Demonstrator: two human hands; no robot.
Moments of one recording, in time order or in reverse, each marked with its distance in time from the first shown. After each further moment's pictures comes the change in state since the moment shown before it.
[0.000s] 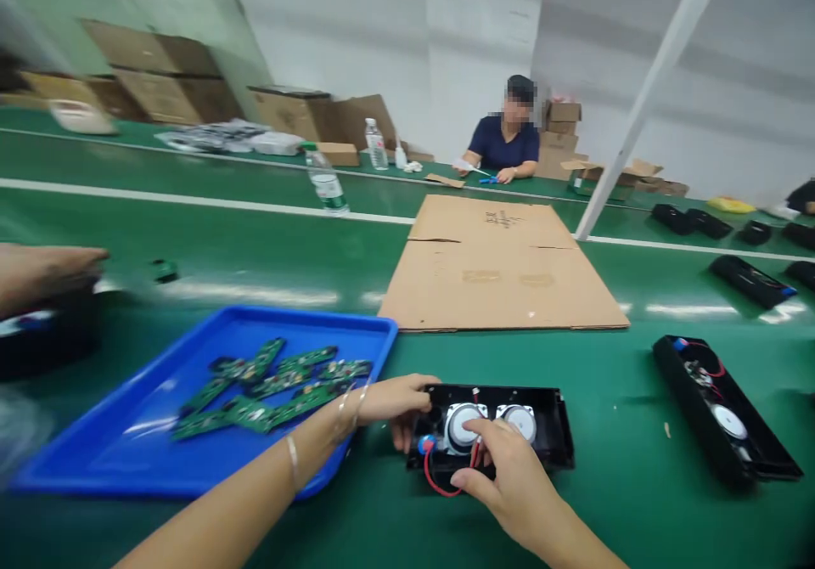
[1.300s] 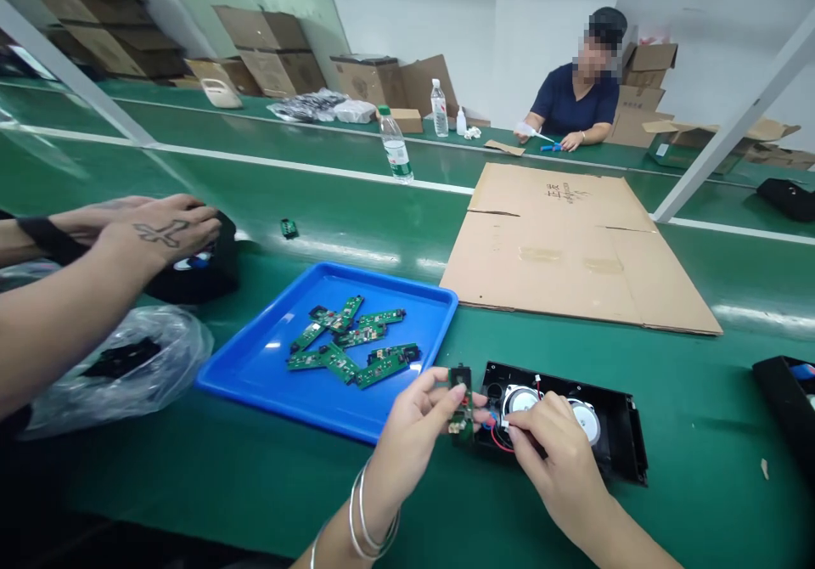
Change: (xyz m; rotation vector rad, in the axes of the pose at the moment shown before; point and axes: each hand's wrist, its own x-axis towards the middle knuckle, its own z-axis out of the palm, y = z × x) left_hand -0.057 -0.023 0.047 -0.705 0.621 0.264; right_hand 0.026 -0.016 0.001 0.005 0.138 -0.269
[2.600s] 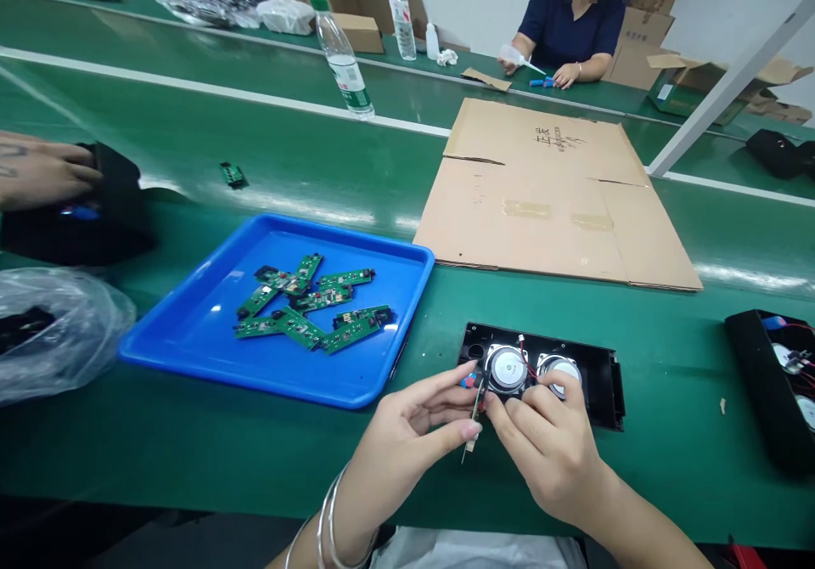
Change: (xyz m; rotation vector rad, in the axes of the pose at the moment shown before) left_hand -0.024 -0.008 0.013 -0.073 -0.049 -0.135; right_hand -0.009 -0.012 -0.012 -0.390 0.079 -0.397
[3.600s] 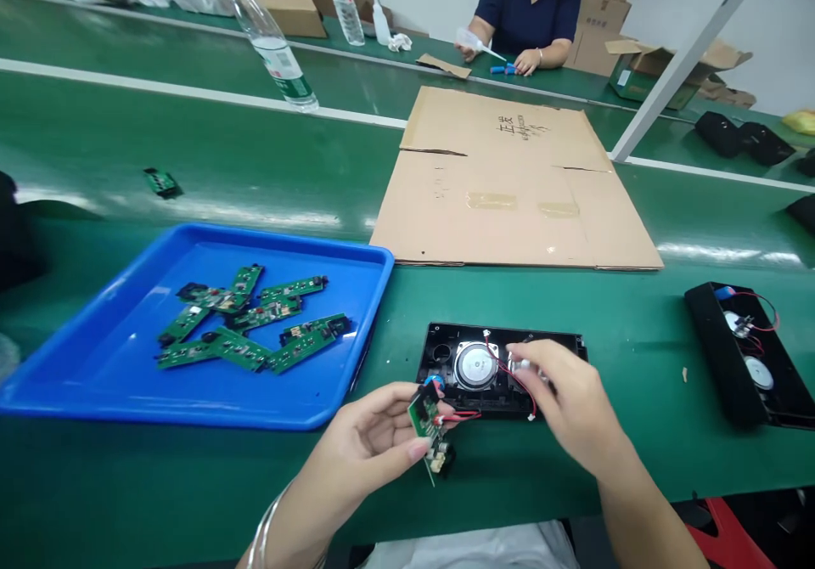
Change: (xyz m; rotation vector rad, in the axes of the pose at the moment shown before) left_hand -0.002 -0.003 -0.004 0.053 -0.092 0.001; right_hand -0.012 0.038 -0.022 0.310 -0.113 0.436
